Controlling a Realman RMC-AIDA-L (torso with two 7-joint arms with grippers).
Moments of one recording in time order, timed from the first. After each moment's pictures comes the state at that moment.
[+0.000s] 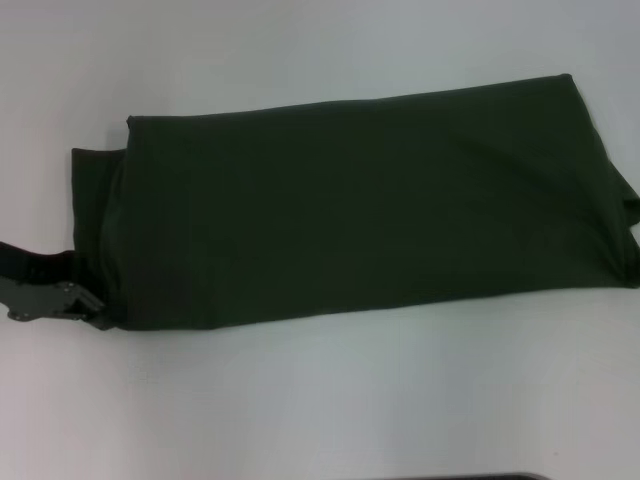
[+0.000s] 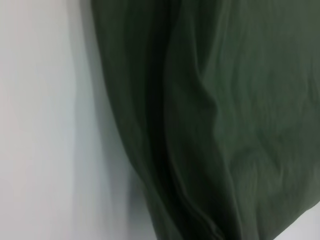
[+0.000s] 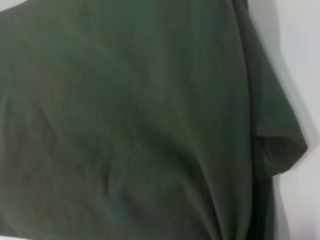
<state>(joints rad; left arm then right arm) -0.62 -2.01 0.62 0.78 2.65 1.79 -2.61 0.55 1.89 -0.60 -0.72 -2.68 -1.63 2.48</state>
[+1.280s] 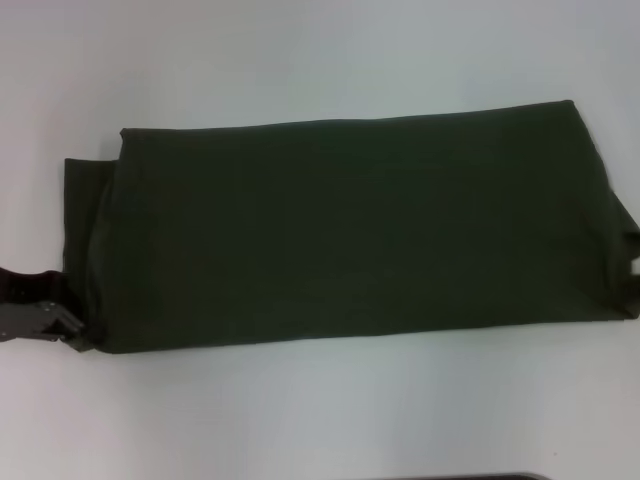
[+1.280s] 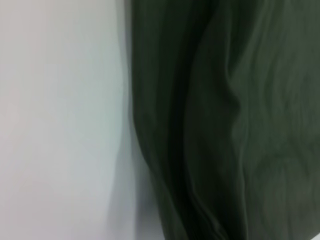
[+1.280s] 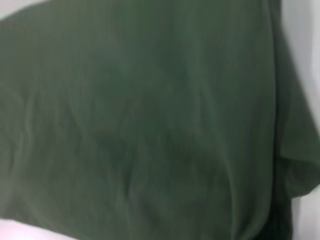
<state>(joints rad) -0.61 -2.00 0.61 0.79 2.72 1.80 -2.62 0.51 1.93 -0.57 -0.80 -2.68 -1.74 2.46</state>
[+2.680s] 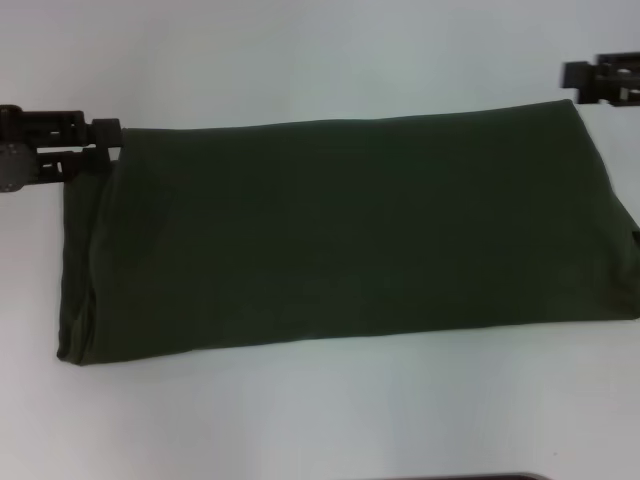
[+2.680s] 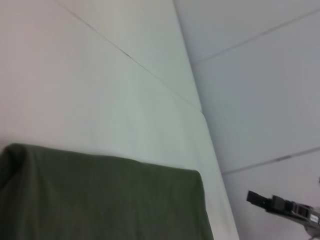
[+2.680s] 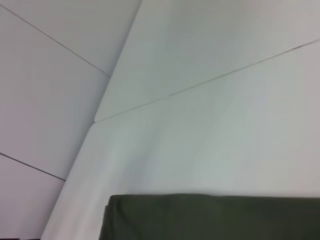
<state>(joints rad) -0.58 -1.94 0.36 0.75 2.28 1.88 -2.40 0.61 1.84 -0.44 -0.62 -2.25 -1.67 2.24</state>
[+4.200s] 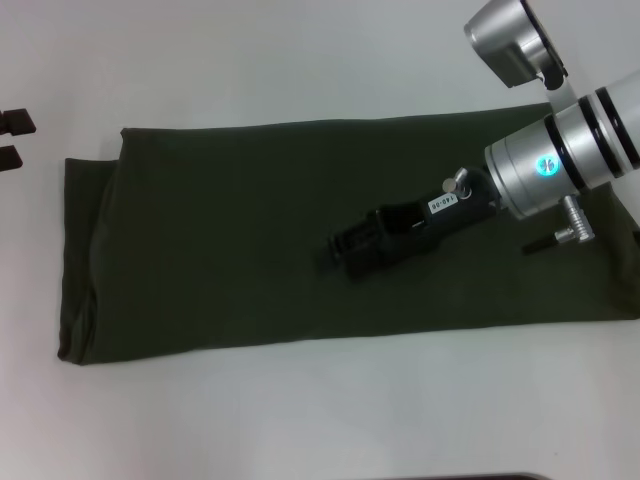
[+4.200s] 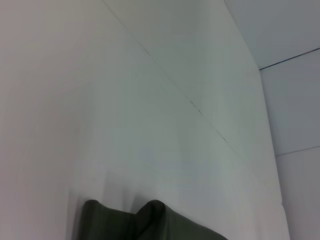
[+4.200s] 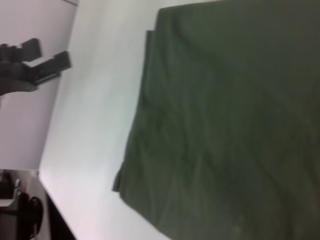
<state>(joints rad) -0.48 -1.95 0.34 0.85 2.28 1.68 -2.56 0.82 2.09 -0.94 -0.46 -2.26 -1.47 2.48</state>
